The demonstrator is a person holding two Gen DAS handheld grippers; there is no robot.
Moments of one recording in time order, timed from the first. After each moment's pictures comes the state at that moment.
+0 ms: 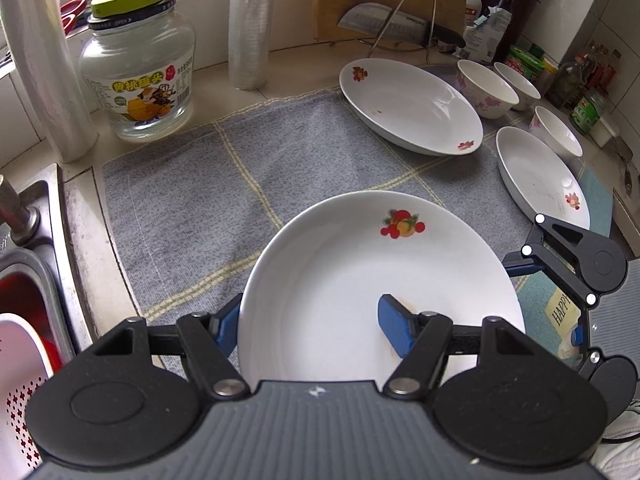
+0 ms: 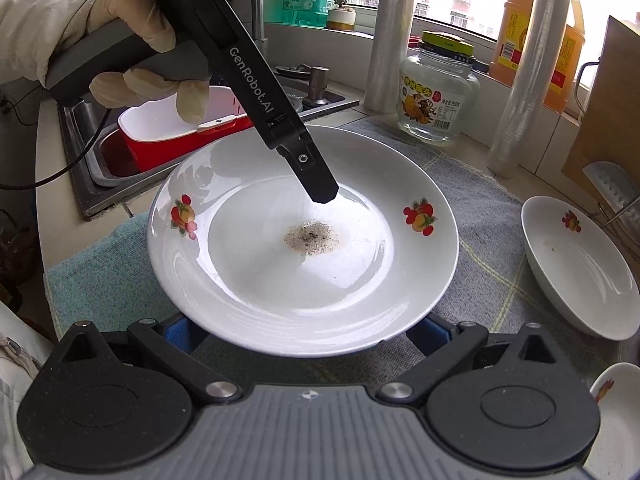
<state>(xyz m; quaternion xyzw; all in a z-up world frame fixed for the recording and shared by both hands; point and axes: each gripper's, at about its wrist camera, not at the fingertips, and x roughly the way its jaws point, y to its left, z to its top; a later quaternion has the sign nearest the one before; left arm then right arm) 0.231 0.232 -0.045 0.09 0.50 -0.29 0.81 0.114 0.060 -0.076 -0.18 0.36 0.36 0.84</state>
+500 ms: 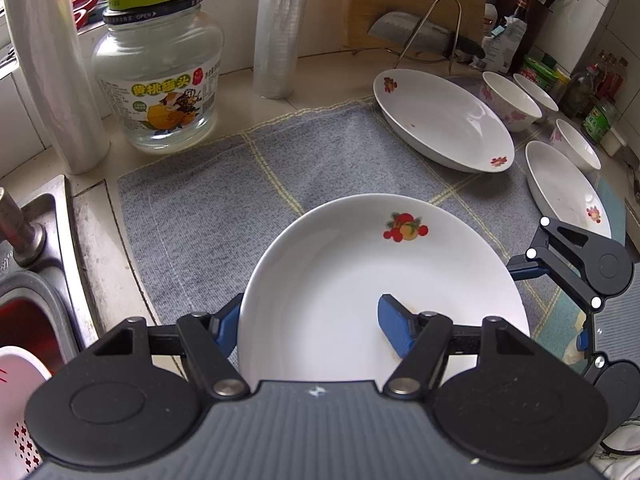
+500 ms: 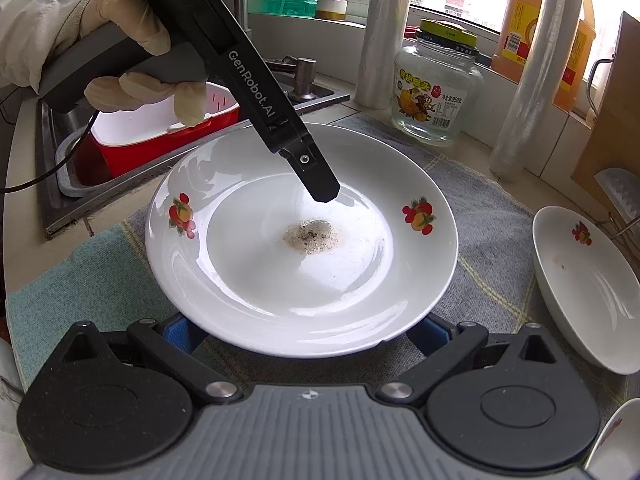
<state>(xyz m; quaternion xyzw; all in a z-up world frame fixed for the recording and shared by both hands) 0.263 0.246 -0.061 0.08 0.49 -0.29 0.82 0.144 0.081 -0.087 -0.18 0.37 0.35 0.84</state>
